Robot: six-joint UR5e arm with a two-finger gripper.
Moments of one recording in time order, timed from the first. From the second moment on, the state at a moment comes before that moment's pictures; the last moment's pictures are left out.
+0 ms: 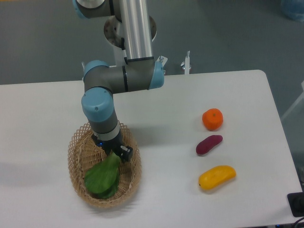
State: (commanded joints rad) arm 2.12 -2.00 -1.82 -0.76 1.62 0.69
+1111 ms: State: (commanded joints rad) arm 2.16 -1.91 -1.80 -0.77 1.59 0.74
